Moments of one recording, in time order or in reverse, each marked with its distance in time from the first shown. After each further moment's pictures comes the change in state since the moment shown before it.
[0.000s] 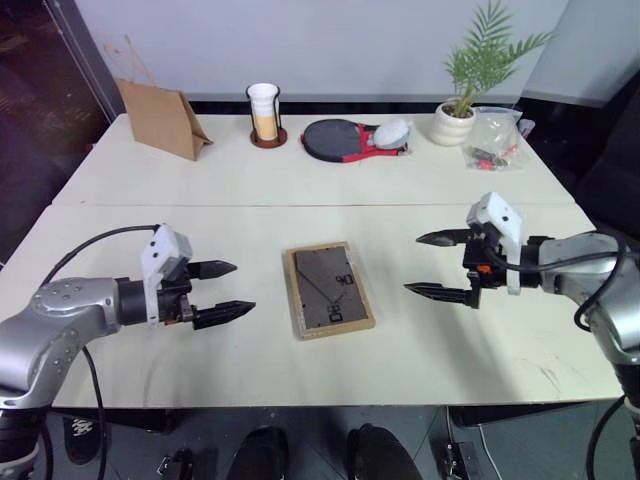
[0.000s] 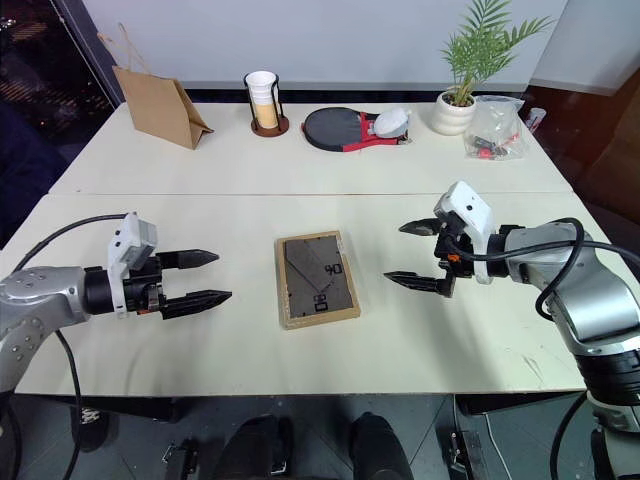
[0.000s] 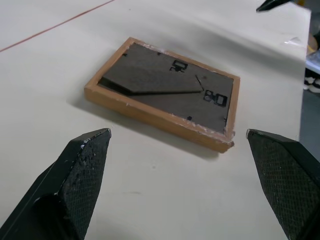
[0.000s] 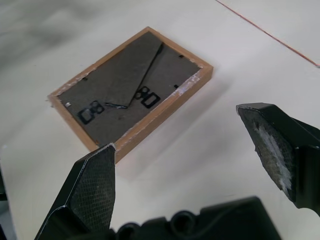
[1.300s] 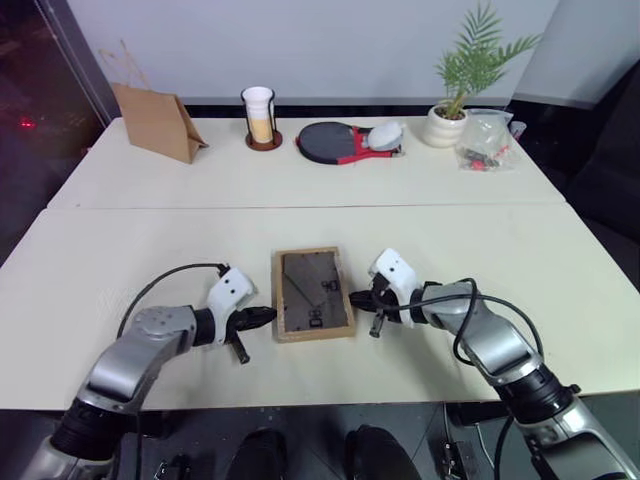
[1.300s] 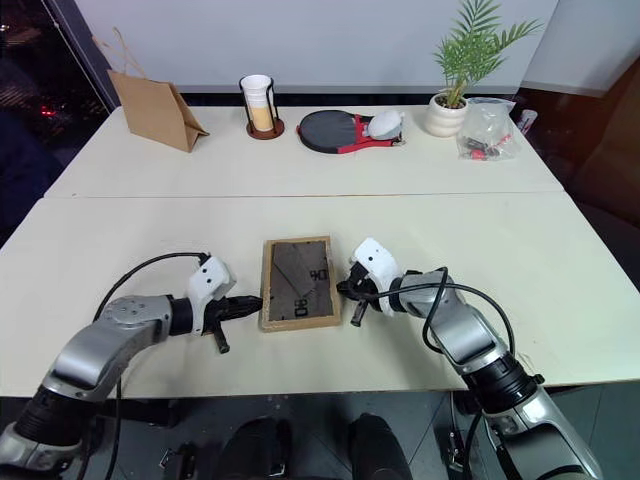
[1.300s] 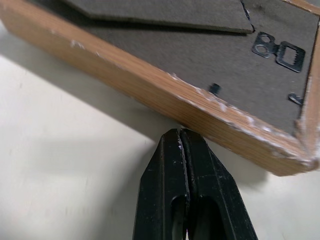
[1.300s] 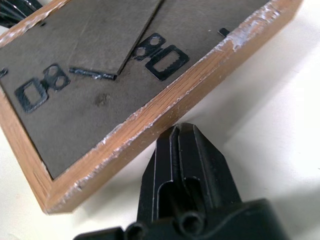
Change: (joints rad) left arm -0.014 -0.219 -0.310 0.094 0.367 -0.065 0.153; right arm -0.008 0.395 0.371 0.113 -0.331 0.029 -0.238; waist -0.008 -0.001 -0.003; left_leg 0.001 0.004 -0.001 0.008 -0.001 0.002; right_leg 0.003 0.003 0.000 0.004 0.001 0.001
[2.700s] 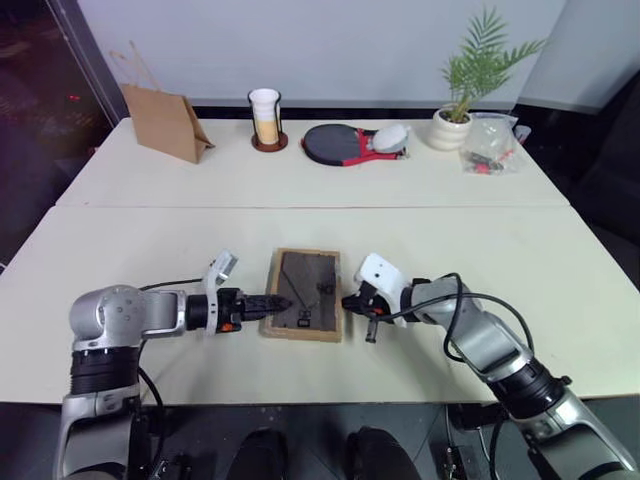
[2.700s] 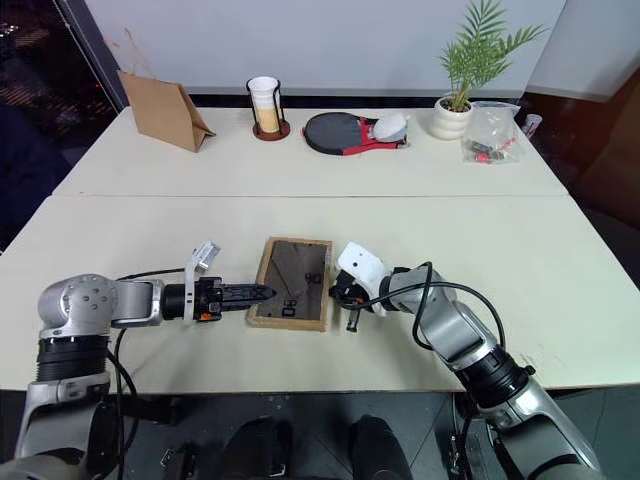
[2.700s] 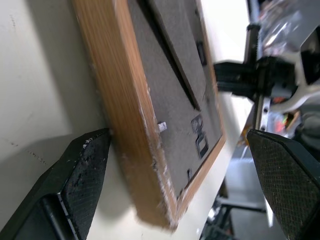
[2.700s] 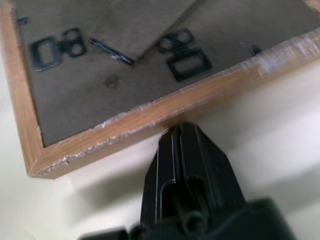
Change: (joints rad) left arm -0.301 -0.216 0.380 0.329 -0.498 0.910 0.182; right arm -0.056 0.001 0.078 0.011 -0.111 -0.055 0.100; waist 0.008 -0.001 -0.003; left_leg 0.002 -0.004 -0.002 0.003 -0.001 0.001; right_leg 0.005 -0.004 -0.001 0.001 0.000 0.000
